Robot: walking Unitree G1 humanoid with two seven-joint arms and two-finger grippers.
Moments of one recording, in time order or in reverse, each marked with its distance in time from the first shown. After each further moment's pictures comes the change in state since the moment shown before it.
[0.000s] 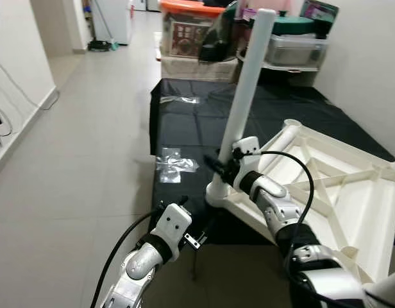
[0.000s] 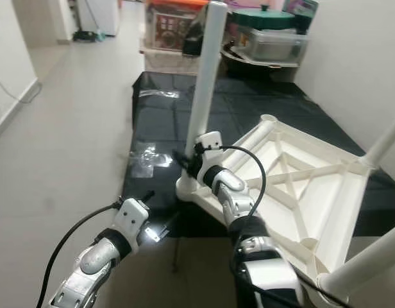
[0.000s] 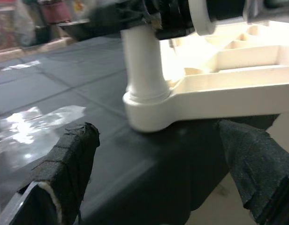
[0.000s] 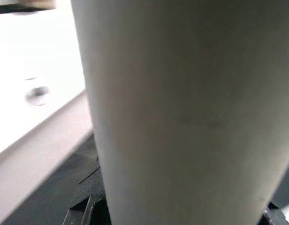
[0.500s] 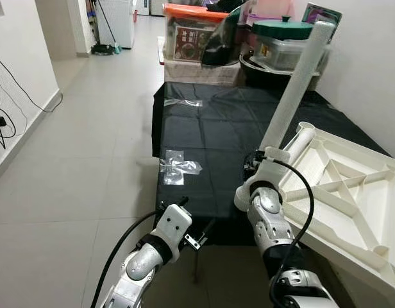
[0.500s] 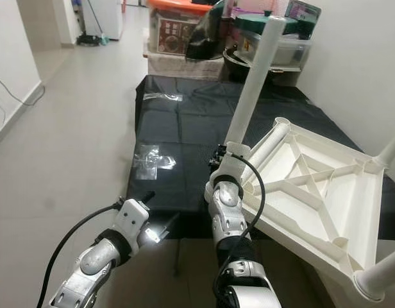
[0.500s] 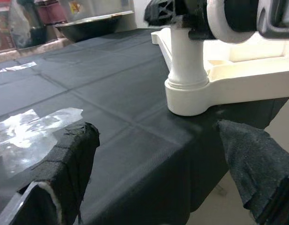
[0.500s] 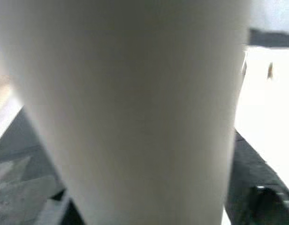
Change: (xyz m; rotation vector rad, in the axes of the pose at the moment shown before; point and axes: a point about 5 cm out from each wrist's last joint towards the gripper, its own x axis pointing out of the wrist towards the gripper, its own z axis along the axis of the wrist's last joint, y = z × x) left arm 0.000 0.000 -0.001 -0.001 0.002 -0.001; right arm -0.018 -0.005 -0.015 0.149 -0.061 -0.430
